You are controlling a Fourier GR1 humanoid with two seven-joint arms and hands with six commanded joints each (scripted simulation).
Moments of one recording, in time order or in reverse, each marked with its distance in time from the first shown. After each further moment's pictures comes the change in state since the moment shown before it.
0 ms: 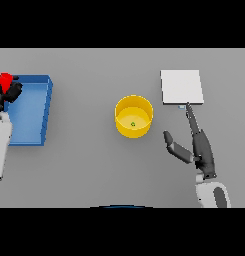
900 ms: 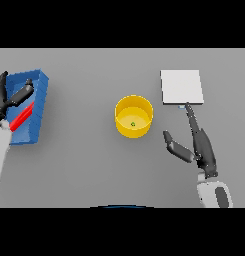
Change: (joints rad) left arm 0.057 0.035 -0.061 -0.006 -0.015 -0.110 -0.072; right arm -0.008 -0.029 0.009 -0.015 0.032 0.009 0.049
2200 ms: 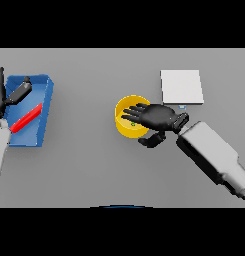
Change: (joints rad) left arm -0.006 0.013 -0.006 -0.007 -0.004 -0.001 -0.016; right arm -0.704 -0.308 0.504 0.419 0.546 0.471 -0.098
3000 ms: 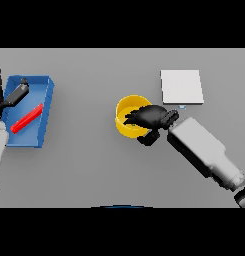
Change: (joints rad) left arm 0.021 0.008 0.012 -0.005 0.011 0.001 -0.016; right arm -0.085 0.075 0.043 0.159 0.013 0.118 0.076
